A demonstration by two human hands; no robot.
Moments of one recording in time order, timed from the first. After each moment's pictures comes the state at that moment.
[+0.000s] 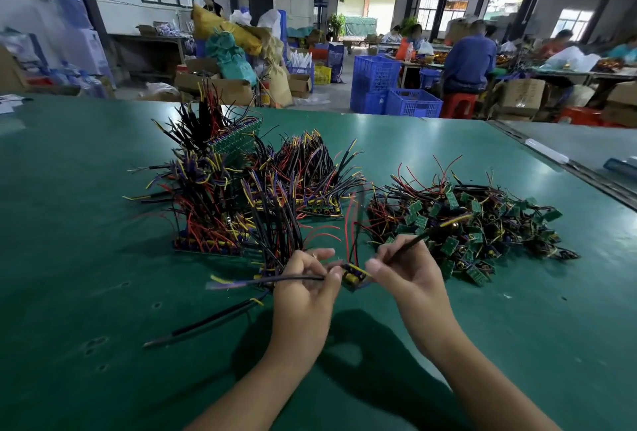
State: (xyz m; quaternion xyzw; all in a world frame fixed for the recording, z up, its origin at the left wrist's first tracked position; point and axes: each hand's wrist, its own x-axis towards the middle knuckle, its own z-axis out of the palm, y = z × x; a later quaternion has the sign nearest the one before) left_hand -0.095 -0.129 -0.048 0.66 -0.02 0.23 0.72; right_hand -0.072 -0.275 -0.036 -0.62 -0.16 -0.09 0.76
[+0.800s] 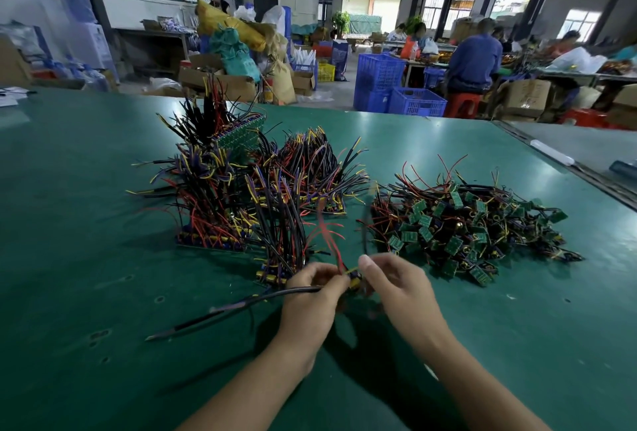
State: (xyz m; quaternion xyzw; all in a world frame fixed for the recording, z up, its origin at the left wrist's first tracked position) left_hand -0.095 -0.135 -0.045 0.65 0.11 0.08 0.74; right_hand -0.075 -0.269 -0.040 -0.80 -0.10 -0.06 0.59
